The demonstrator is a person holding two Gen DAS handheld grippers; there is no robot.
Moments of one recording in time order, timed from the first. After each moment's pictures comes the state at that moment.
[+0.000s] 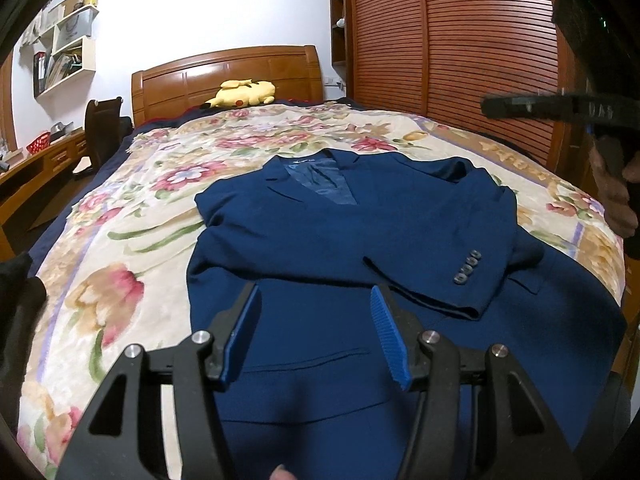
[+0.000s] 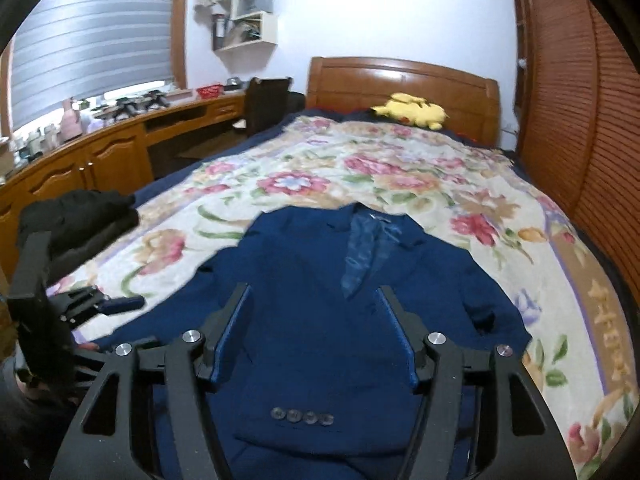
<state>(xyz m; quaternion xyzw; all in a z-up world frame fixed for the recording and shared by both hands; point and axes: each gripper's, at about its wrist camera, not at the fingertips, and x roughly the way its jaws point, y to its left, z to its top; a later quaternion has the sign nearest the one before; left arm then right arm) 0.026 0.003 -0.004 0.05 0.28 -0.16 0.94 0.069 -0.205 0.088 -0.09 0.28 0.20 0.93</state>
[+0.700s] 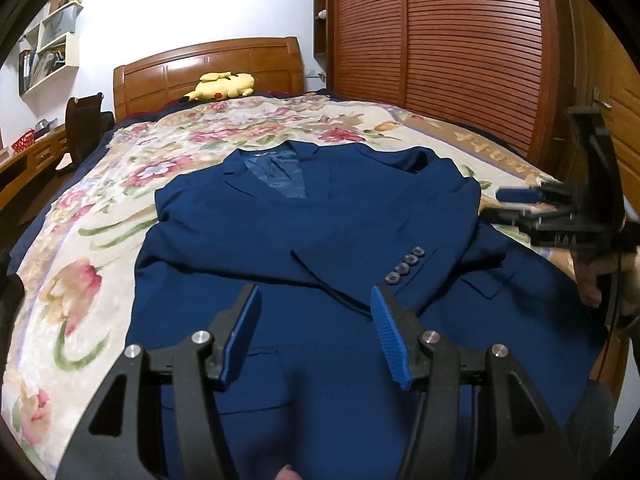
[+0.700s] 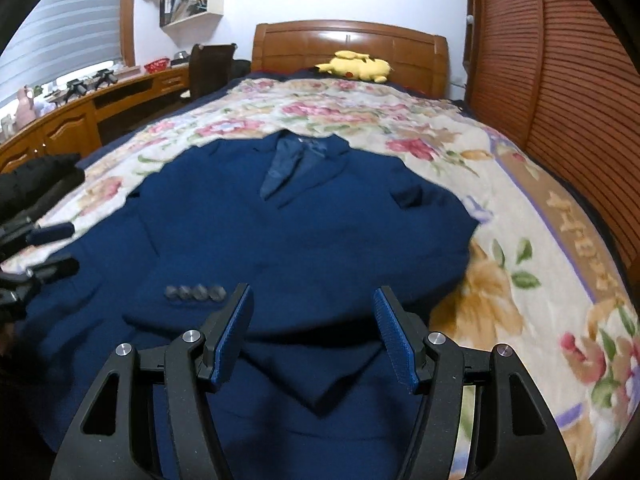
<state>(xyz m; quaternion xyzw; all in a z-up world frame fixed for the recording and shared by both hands) 0.016 -0.060 -0.003 0.05 0.30 -0.18 0.93 0.040 -0.293 0.001 -0.08 0.33 0.12 0.93</state>
